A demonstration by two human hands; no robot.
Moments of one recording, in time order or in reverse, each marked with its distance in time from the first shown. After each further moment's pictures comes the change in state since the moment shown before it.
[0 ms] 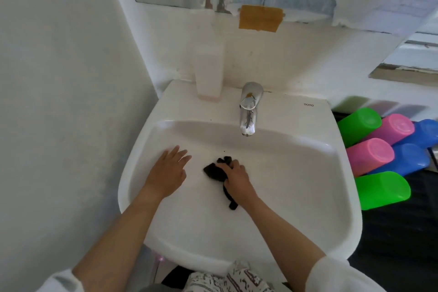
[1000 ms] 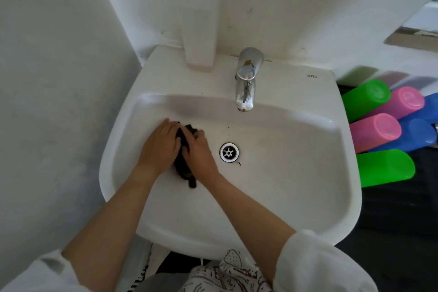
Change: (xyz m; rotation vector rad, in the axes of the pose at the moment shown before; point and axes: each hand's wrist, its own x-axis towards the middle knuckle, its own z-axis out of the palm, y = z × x) left_hand 0.018 0.003 0.018 -0.336 0.140 -0.119; right_hand 0.026 -0.073 0.028 0.308 0.136 -0.066
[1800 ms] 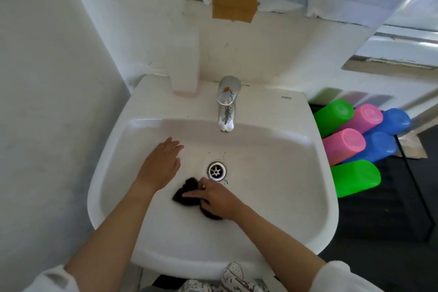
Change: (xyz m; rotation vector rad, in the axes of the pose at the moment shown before) left_hand 0.015 0.017 -0.001 0.078 0.002 0.173; right_hand -0.055 0.061 -0.051 -0.230 -0.381 -0.276
